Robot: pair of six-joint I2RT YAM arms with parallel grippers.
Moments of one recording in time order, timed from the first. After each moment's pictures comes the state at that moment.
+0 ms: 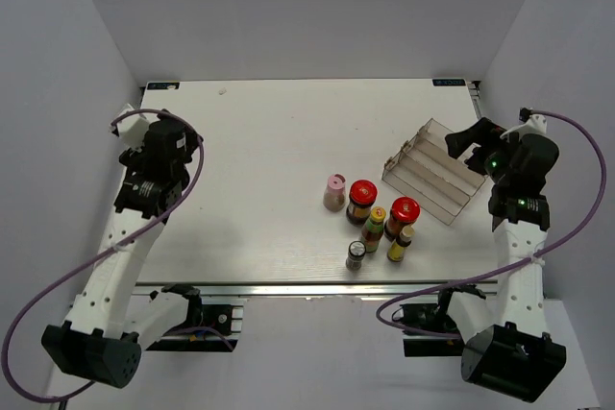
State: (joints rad) left arm -0.23 1.02 1.10 -0.59 -0.67 -0.77; right arm -0.26 0.91 0.87 -0.25 -0.37 0.40
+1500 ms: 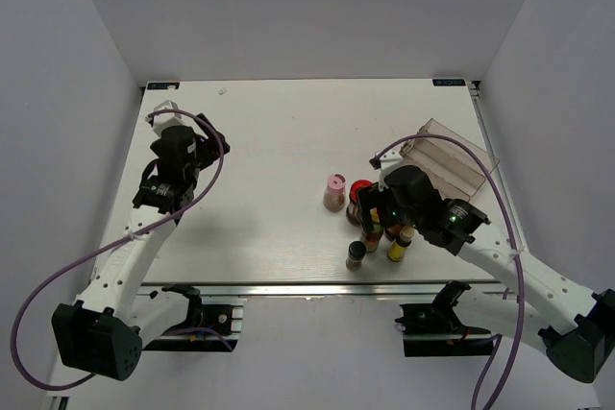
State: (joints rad) left arm -0.23 1.04 0.92 -0.28 -0.33 -0.58; right arm 0.79 0.94 0.85 -0.60 0.13 0.21
